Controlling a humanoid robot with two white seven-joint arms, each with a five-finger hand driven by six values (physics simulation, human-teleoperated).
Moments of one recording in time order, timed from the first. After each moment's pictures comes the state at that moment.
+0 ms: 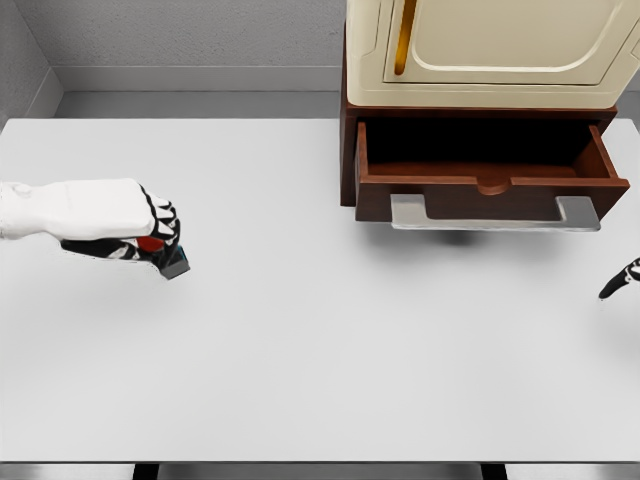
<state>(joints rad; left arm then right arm) -0.72 1.06 -0.74 -1.72 -0.07 -0.61 -0.61 0.49 -1.13 -0.44 -1.76 0.03 -0.61 0.61</state>
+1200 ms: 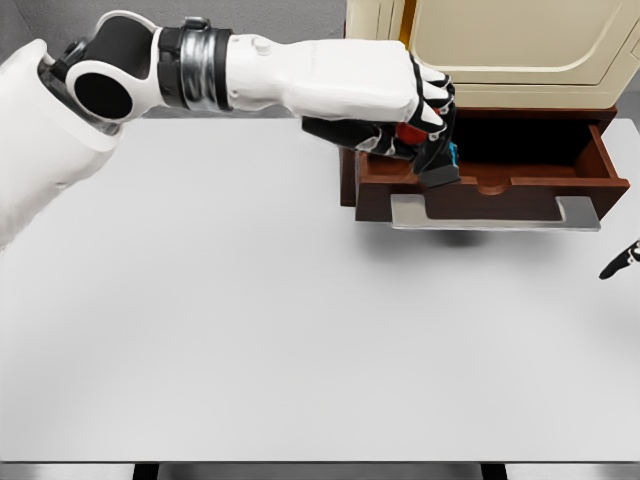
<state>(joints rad) -1.17 0.39 -0.87 -1.47 0.01 -0.62 -0.61 0.43 -1.13 -0.43 -1.76 0.03 -0.61 0.61</state>
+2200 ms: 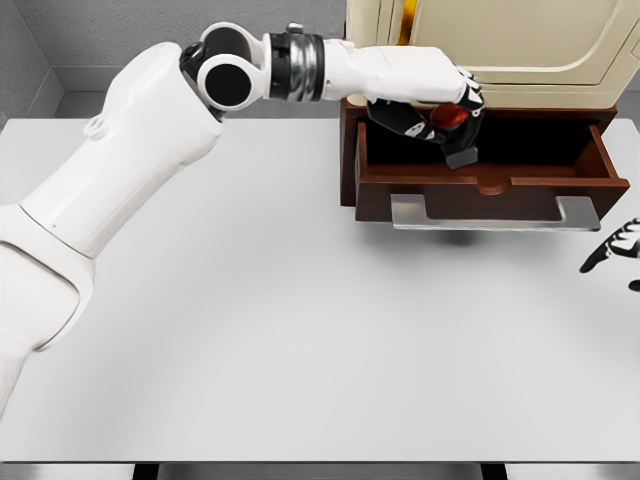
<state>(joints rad) -1.21 0.12 -0.89 -1.02 -0.17 -0.61 -0.61 0.30 -1.19 -0.28 -1.76 0.03 -0.61 0.61</state>
